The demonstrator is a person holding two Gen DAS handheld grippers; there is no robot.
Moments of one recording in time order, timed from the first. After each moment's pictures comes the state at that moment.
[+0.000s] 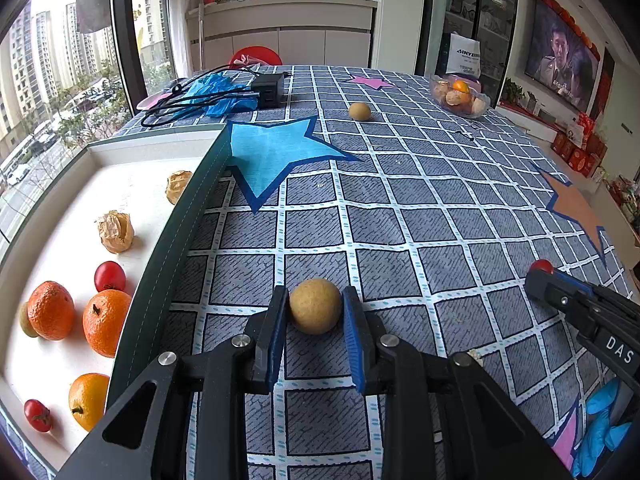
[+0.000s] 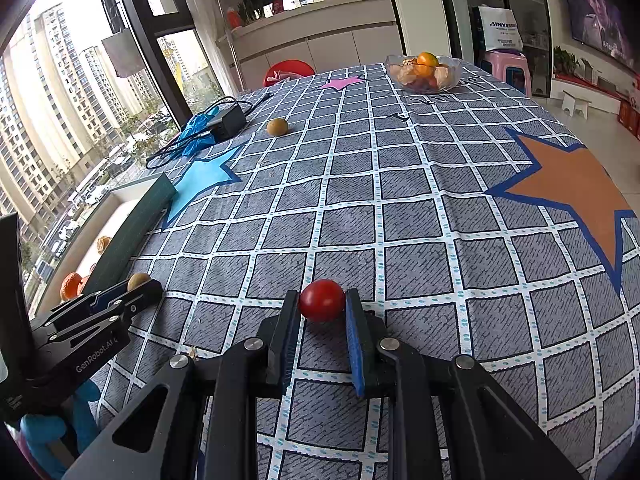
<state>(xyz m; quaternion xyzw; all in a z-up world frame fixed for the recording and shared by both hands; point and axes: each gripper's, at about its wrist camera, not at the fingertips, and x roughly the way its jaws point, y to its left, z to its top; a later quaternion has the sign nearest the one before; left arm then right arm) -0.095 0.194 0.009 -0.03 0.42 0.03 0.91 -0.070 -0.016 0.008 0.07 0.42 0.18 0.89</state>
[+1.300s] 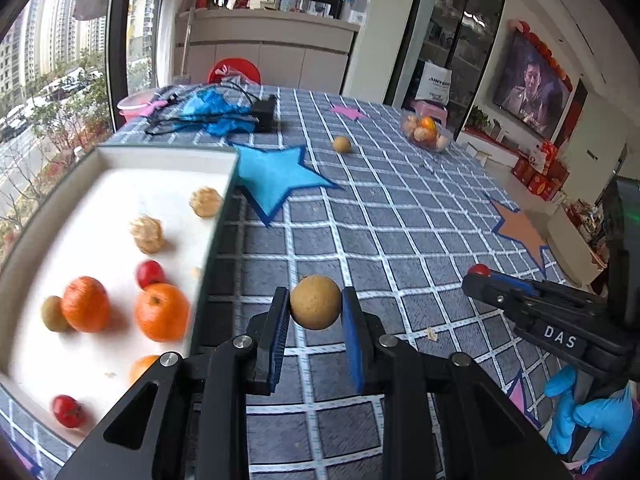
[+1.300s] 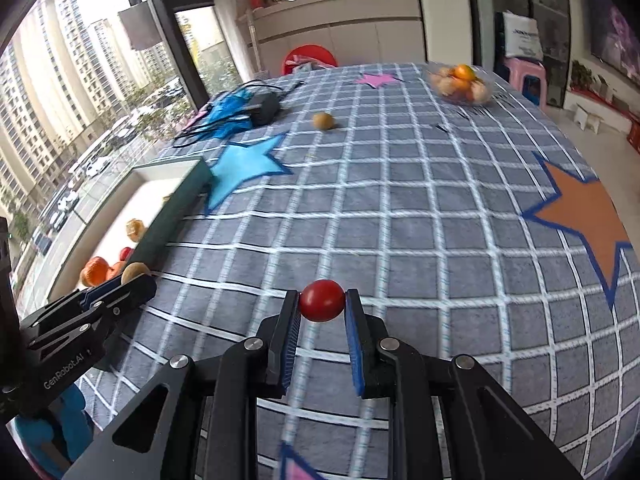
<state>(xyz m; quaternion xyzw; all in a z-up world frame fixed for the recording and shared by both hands) -0.138 0.237 0.053 -0.09 0.38 -0.04 0.92 -0.085 0.044 0.048 0.02 0.44 0.20 0.88</state>
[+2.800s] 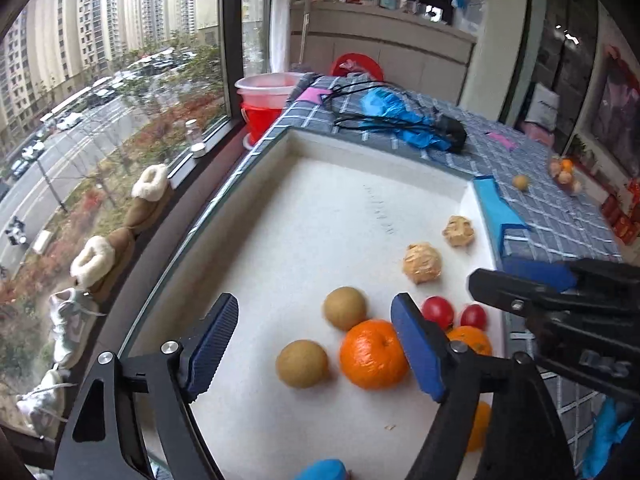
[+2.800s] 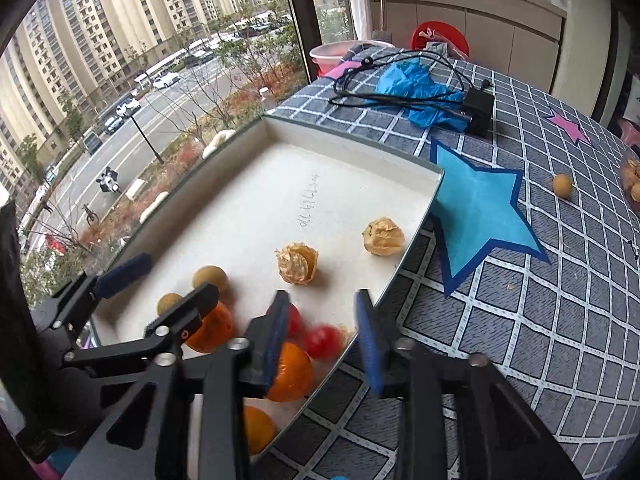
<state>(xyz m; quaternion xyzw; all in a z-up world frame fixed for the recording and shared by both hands) -0.128 0.386 0.035 -0.09 0.41 0.15 0.90 -0.049 0.252 0.055 -0.09 0.47 0.33 0.82</state>
